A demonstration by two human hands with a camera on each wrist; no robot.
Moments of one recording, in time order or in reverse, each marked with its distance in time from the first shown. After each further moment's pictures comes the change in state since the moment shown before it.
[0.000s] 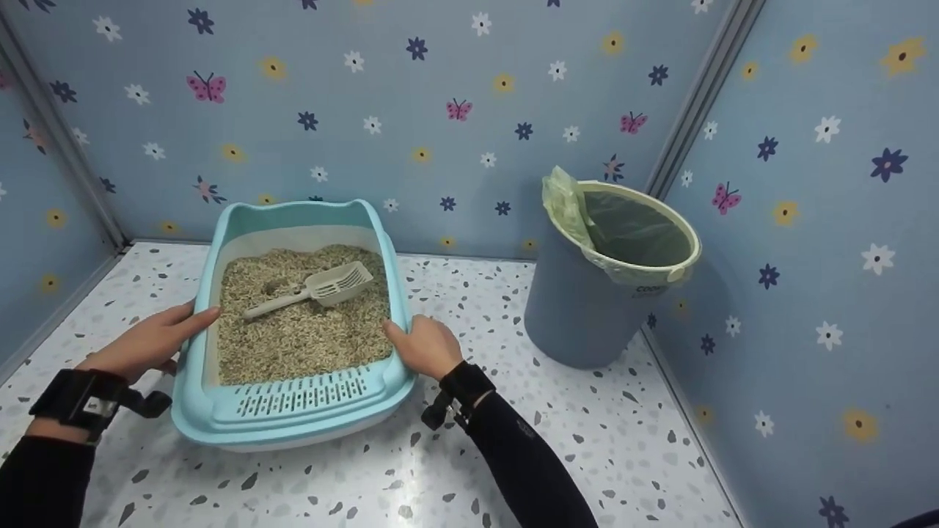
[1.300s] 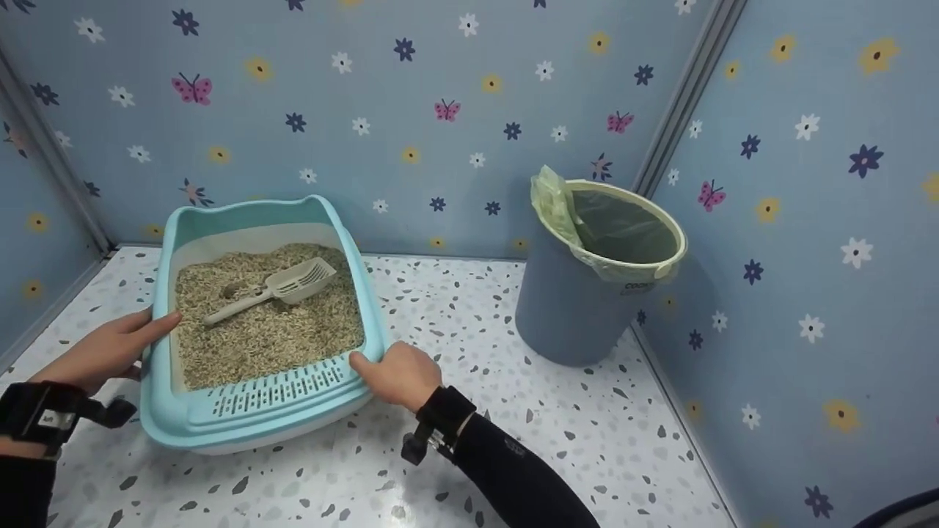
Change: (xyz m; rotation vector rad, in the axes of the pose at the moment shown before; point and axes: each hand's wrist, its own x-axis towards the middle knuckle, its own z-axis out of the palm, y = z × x) left_hand -0.016 -0.010 -0.019 0.020 0.037 -0.019; right_hand -0.045 -0.027 0.016 -0.097 -0.067 0.140
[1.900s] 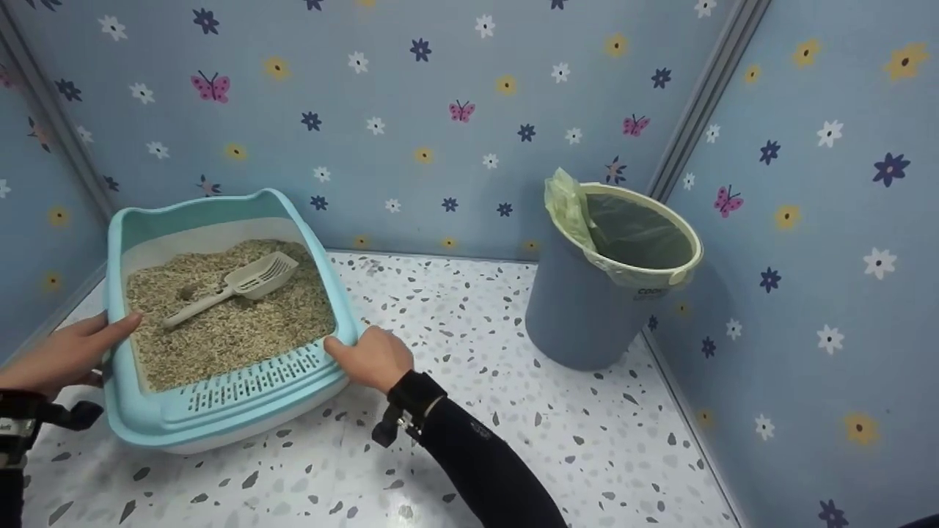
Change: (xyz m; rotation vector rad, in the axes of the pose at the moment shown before) left_hand -0.036 -0.024 -0.040 0.002 0.026 -0.069; right_hand 0.032 -0.041 0.031 0.076 0.006 -0.082
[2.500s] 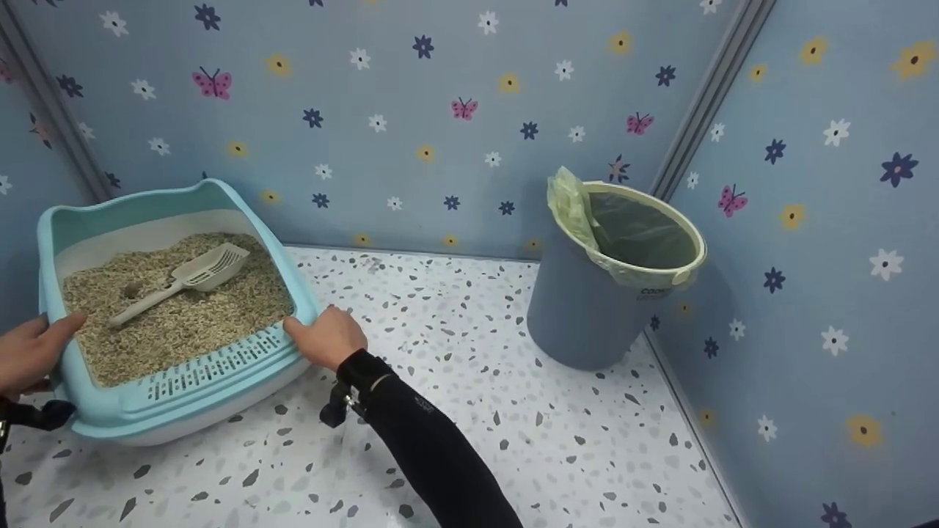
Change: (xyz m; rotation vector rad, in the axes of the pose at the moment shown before) left_hand -0.013 -0.039 -0.035 0.004 0.155 -0.041; right_hand 0.042 -0.051 0.042 0.110 0.022 0.012
